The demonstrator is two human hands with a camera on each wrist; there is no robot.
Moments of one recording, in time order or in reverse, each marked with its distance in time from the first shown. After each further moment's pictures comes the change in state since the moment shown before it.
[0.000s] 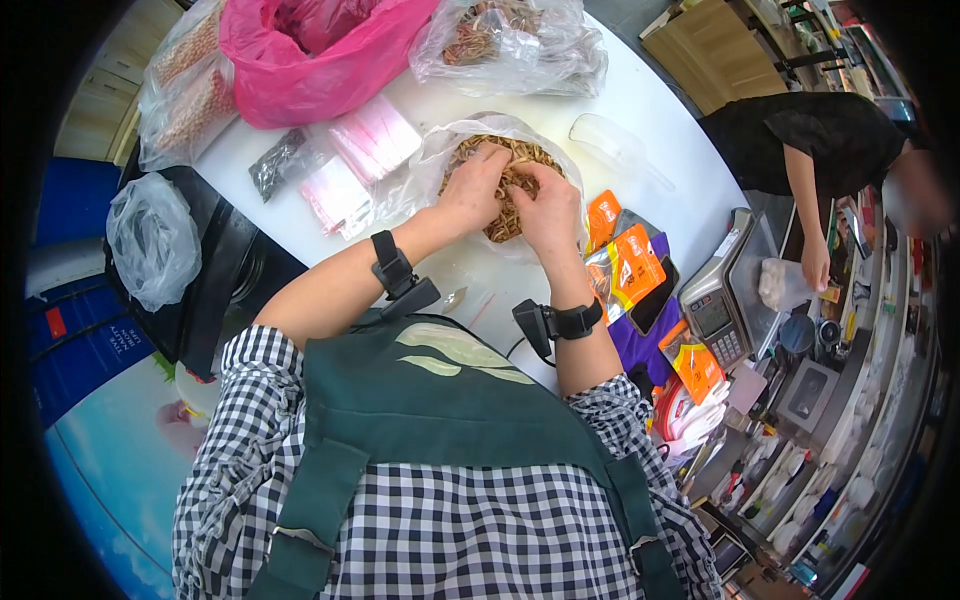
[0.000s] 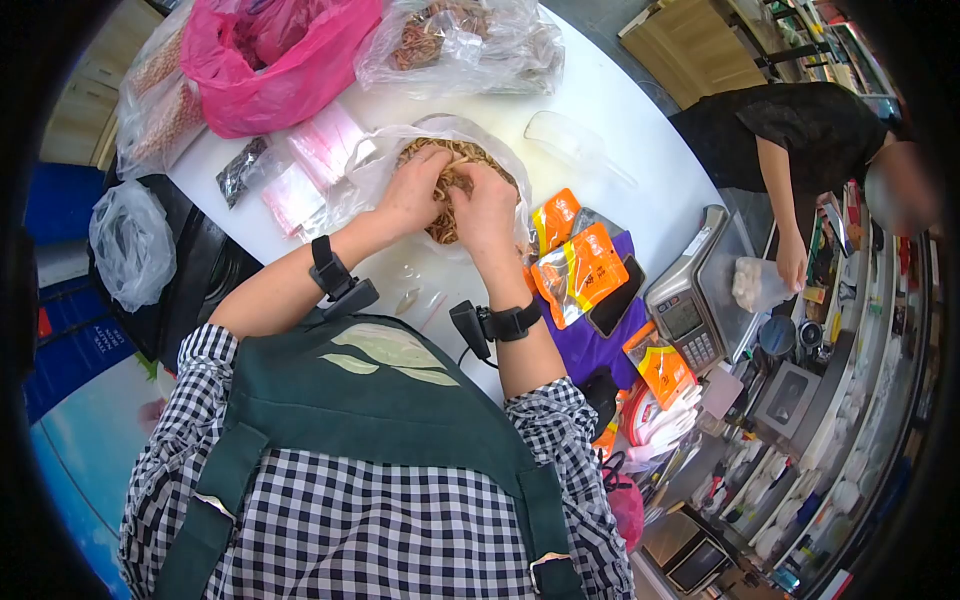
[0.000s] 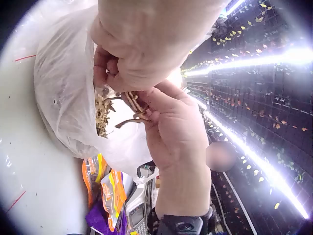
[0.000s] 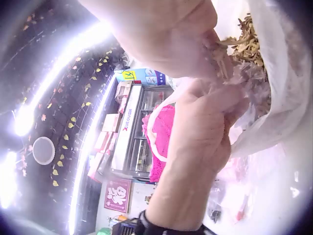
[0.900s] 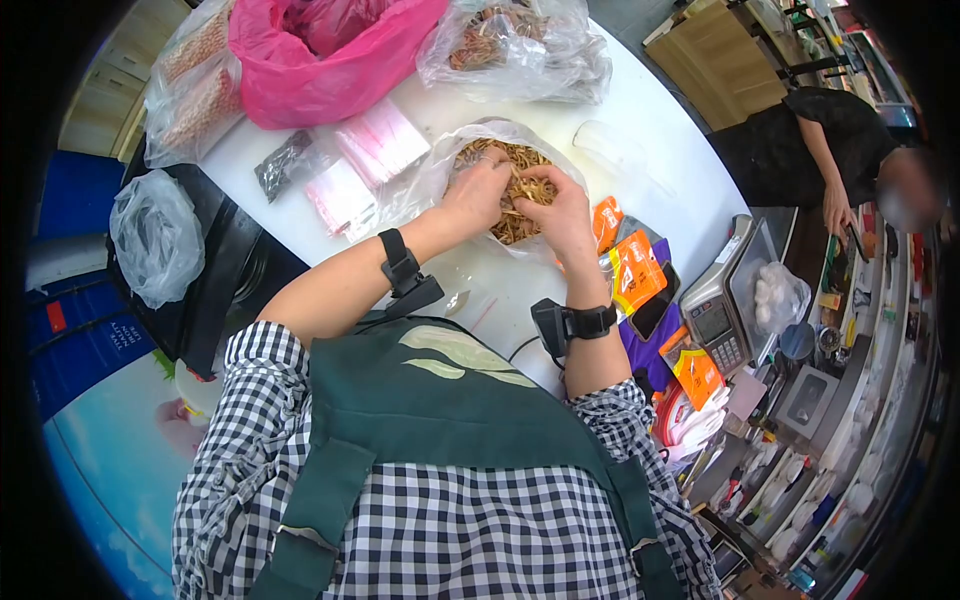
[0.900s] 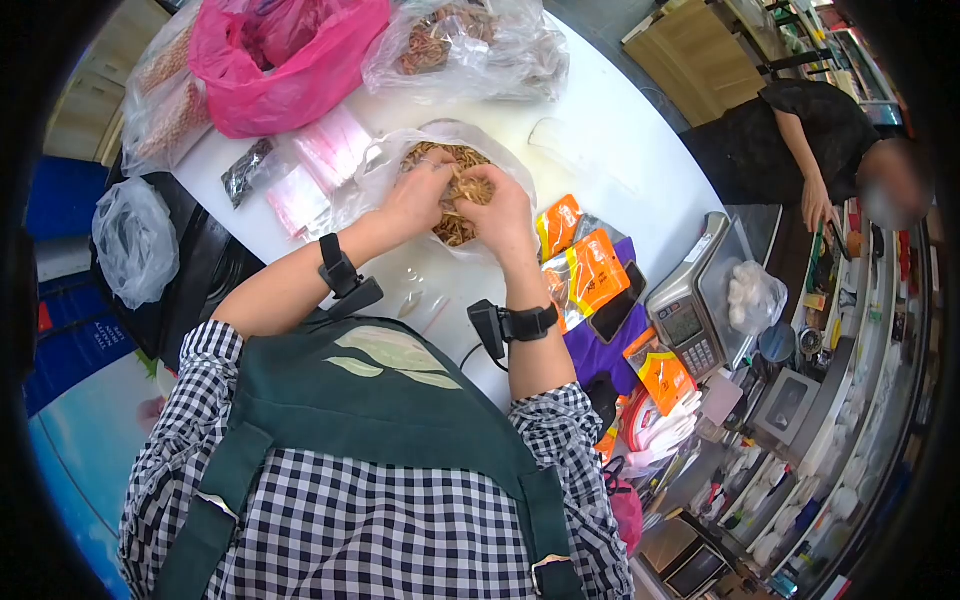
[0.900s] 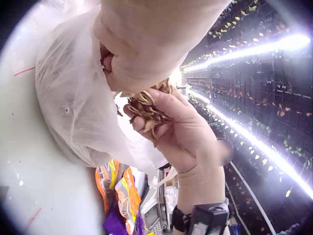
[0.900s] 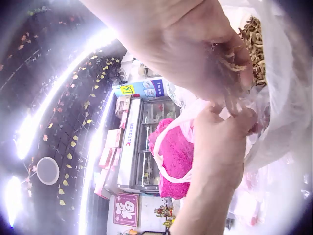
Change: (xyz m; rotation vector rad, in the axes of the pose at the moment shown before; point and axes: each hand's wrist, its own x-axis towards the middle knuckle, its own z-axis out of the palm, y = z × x) left_hand 0.001 -0.003 -0.003 0.149 -0.141 -0.073; right_hand 0.009 0.022 -0.010 0.315 -0.212 0.212
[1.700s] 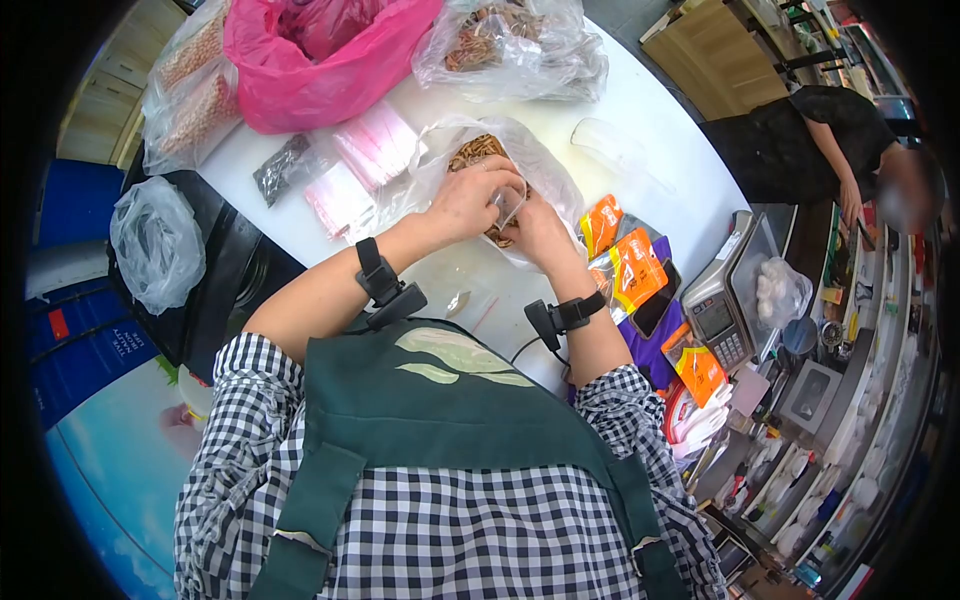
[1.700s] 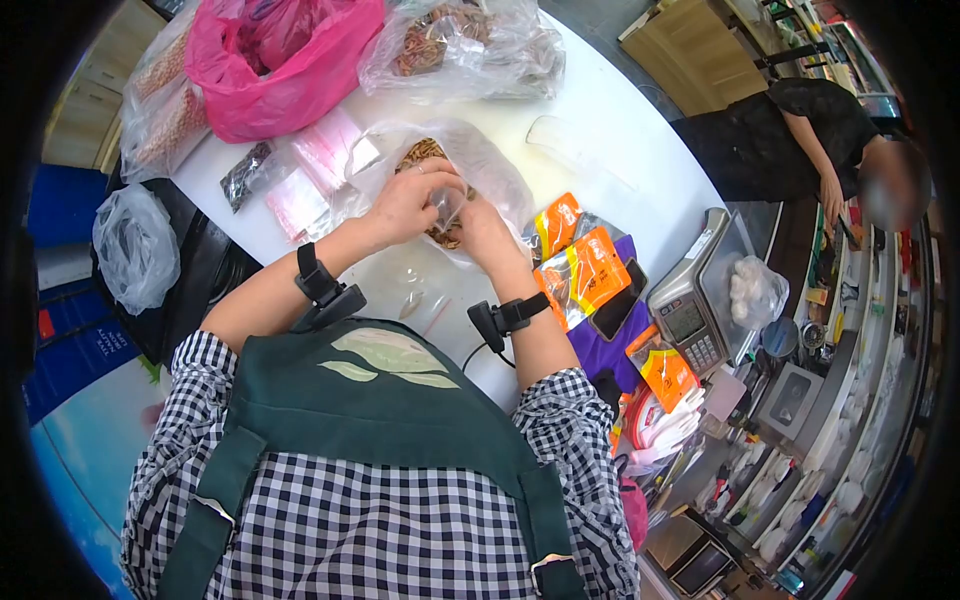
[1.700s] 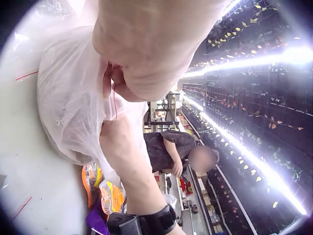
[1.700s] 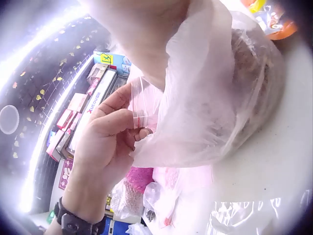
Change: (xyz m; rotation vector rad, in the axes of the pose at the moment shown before) left_hand -0.012 0.014 -0.034 -0.287 -0.056 0.092; right_hand -0.001 0.036 0.017 -0.603 -0.140 -0.547
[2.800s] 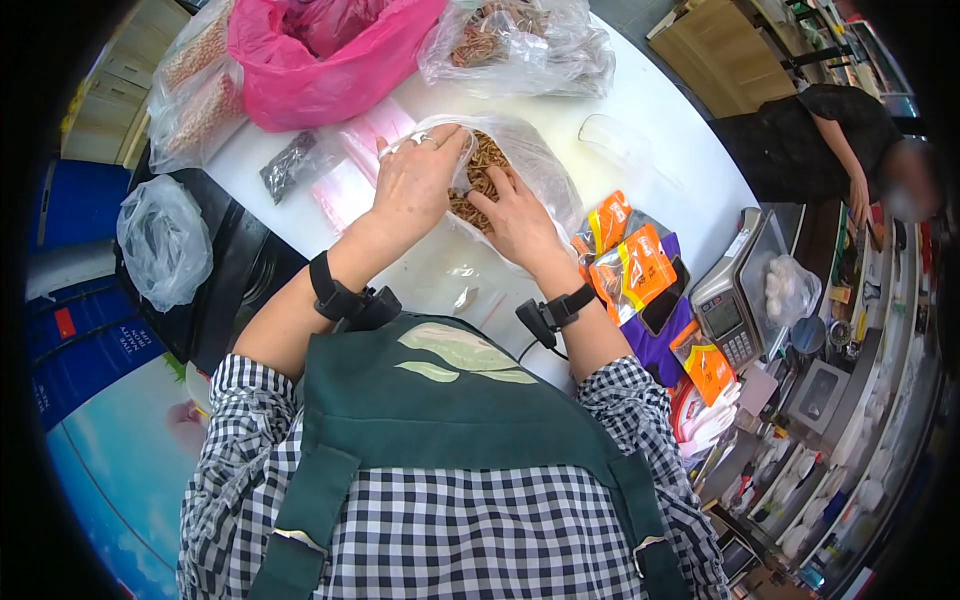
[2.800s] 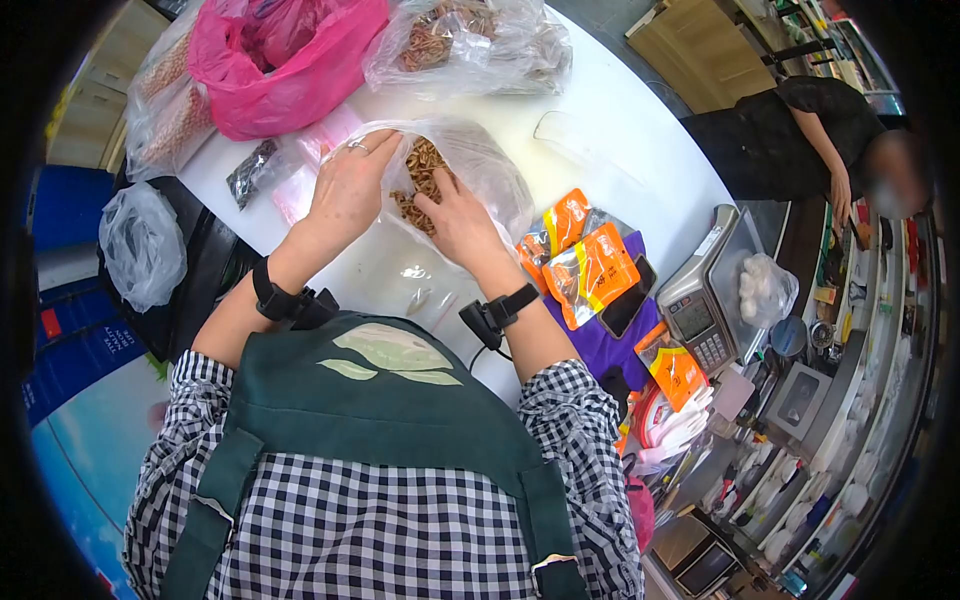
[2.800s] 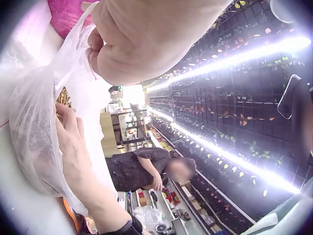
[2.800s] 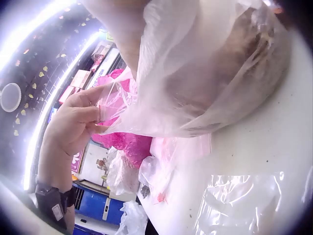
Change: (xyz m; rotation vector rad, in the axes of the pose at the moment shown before) left_hand -0.029 0.017 -0.058 0.644 0.246 -0.023; right_hand 0.014 -0.036 0.010 -0.228 -0.052 -0.162
